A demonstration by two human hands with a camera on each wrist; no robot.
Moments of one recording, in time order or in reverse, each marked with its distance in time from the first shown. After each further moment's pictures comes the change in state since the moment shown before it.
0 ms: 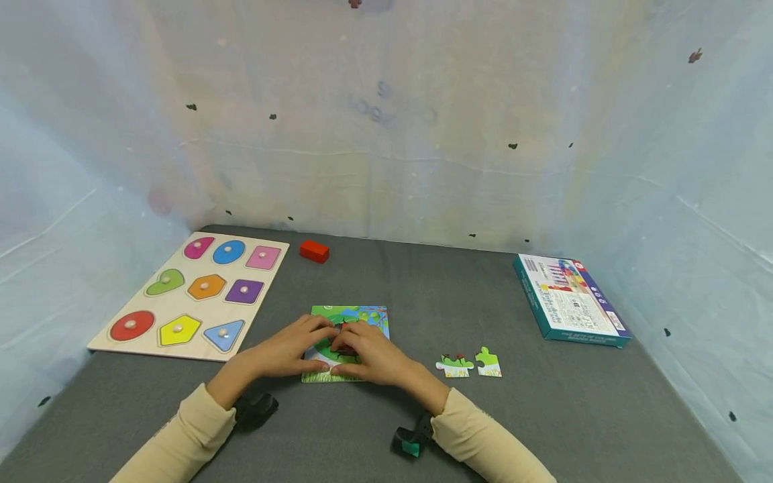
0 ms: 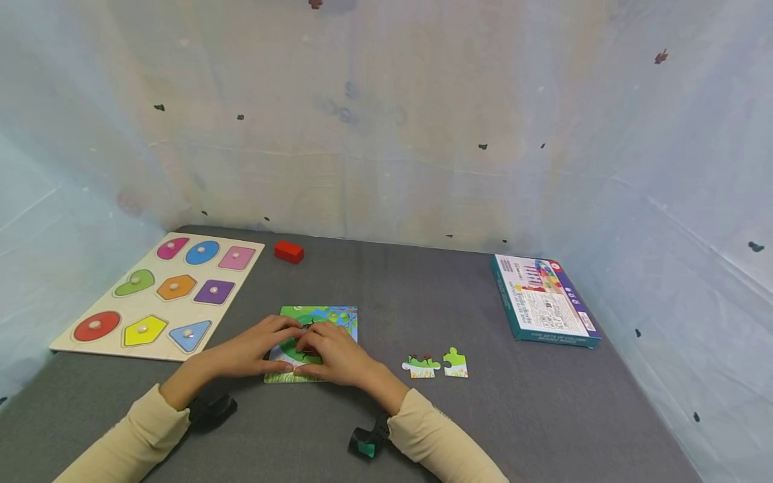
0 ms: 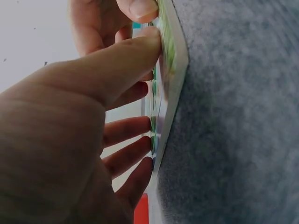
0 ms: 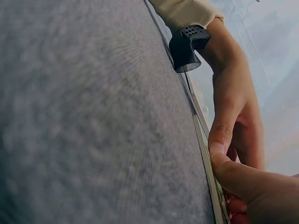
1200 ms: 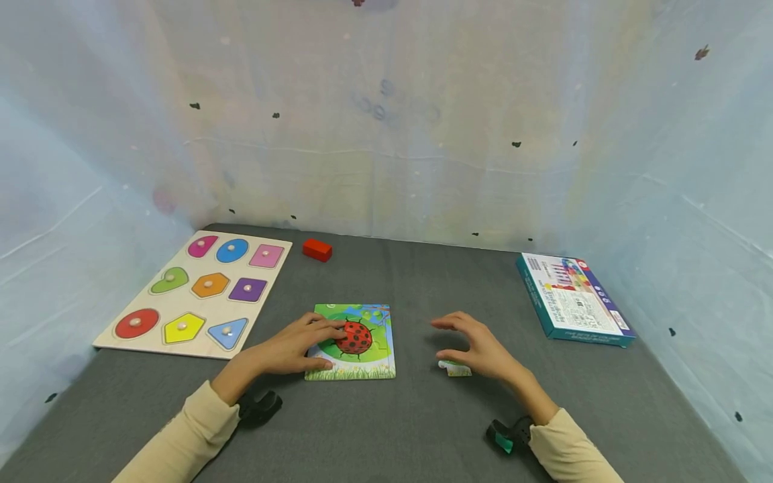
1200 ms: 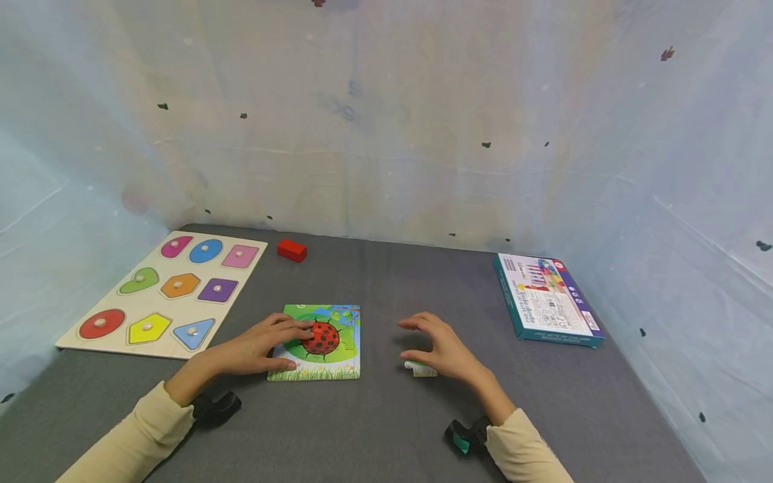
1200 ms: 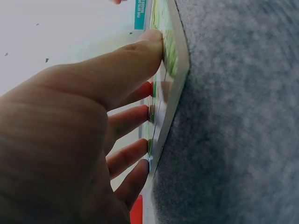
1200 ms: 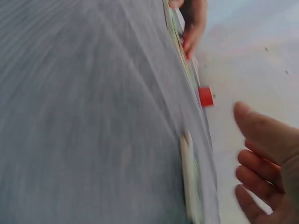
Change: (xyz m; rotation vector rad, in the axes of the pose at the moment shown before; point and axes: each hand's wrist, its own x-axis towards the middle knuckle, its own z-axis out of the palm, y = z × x) left_hand 0.000 0.001 -0.001 -0.045 -0.083 -0.073; right_hand -0.128 0.047 -0.088 0.202 0.115 0.294
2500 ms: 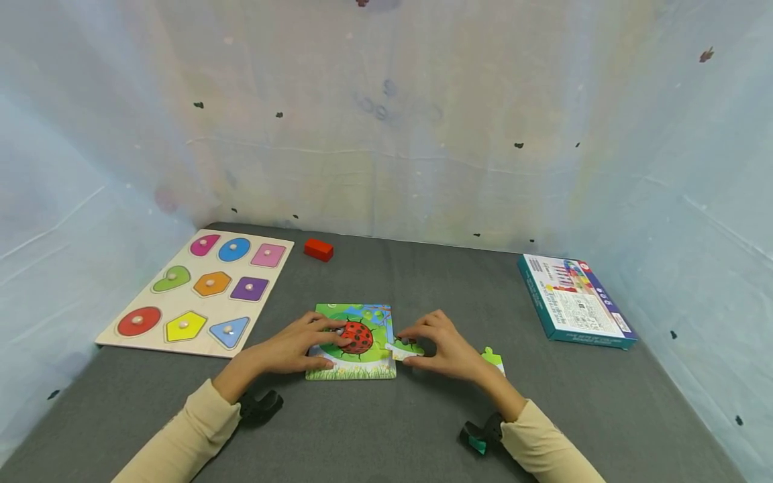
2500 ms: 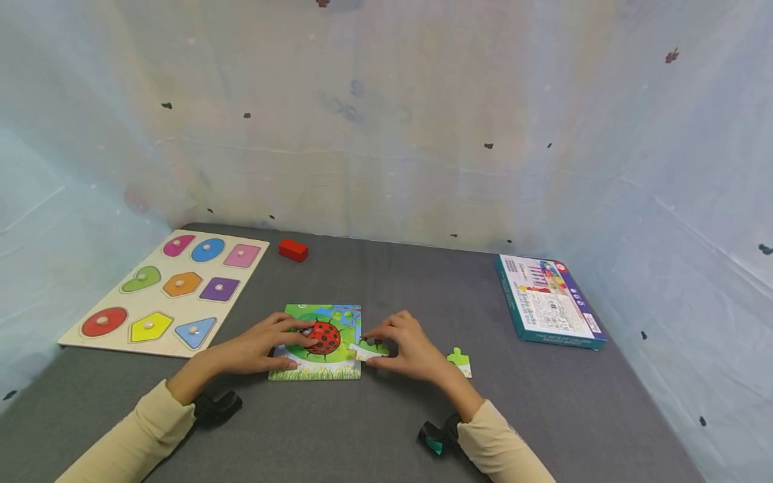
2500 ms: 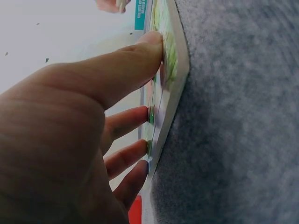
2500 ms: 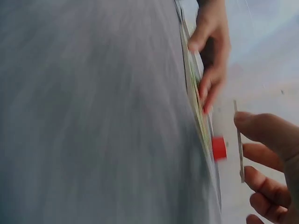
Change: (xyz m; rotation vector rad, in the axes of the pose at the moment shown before) left_hand 0.000 -0.001 -0.001 -0.009 0.001 0.023; right_hand 0.034 -0.024 0.031 -0.134 -0.021 -0.146
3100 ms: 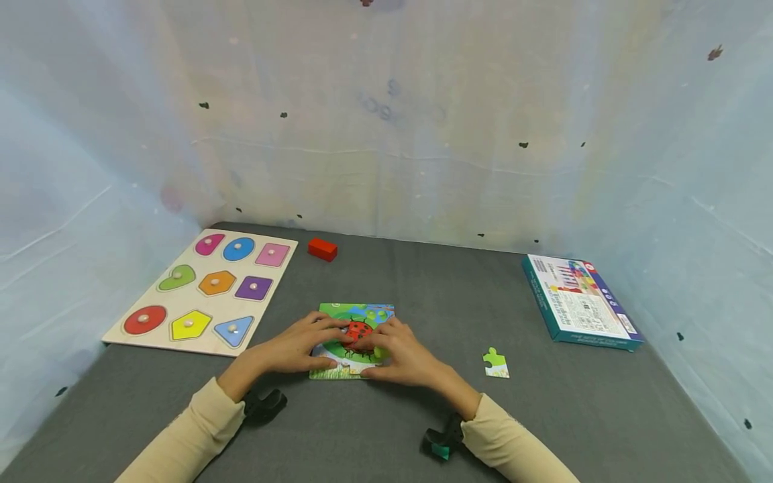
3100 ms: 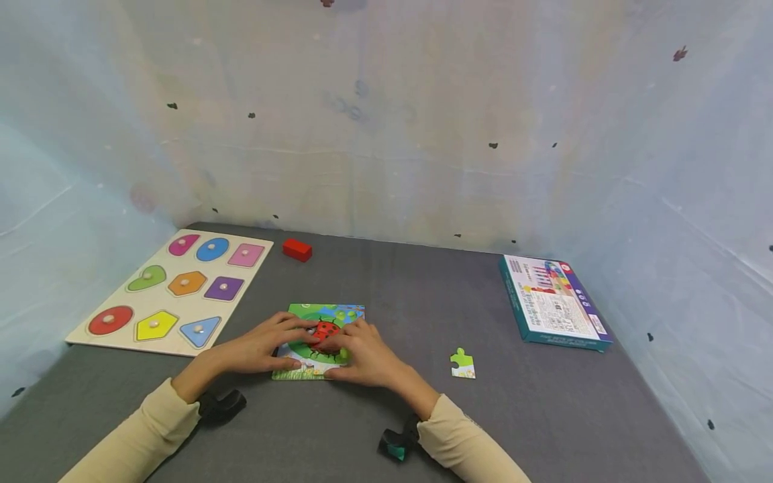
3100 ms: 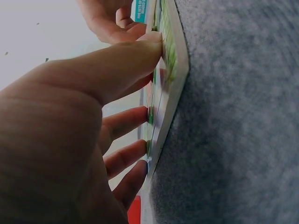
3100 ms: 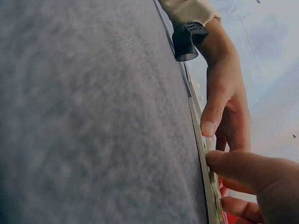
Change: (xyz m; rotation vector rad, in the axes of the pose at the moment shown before) left_hand 0.000 0.001 -0.001 -0.017 0.004 -0.001; right_hand 0.045 -0.033 0.047 -0.020 -0.118 -0.025
